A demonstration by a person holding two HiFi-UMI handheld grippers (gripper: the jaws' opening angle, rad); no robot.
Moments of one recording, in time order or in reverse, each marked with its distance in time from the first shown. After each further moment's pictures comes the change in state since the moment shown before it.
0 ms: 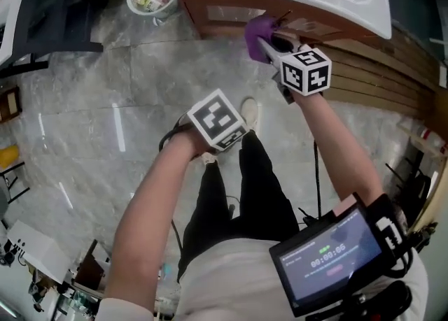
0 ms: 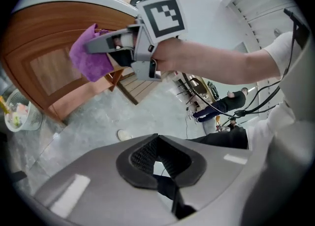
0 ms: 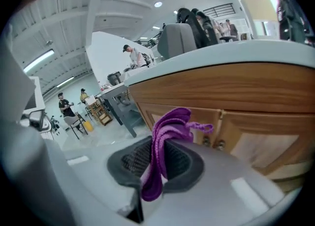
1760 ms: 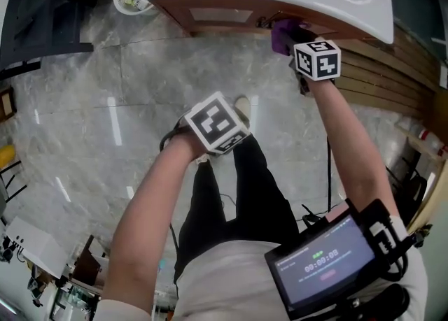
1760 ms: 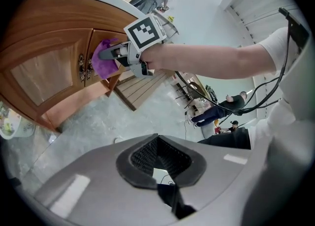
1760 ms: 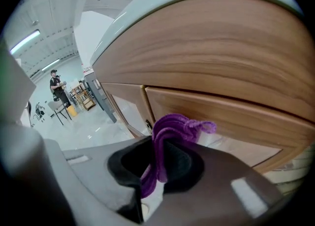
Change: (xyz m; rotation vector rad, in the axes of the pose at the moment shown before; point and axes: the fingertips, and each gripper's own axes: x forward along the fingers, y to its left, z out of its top) left arm 0.037 0.013 0.061 0.015 -0.035 -0.030; right arm -0.009 -0.155 -0.037 -0.048 0.141 -0.184
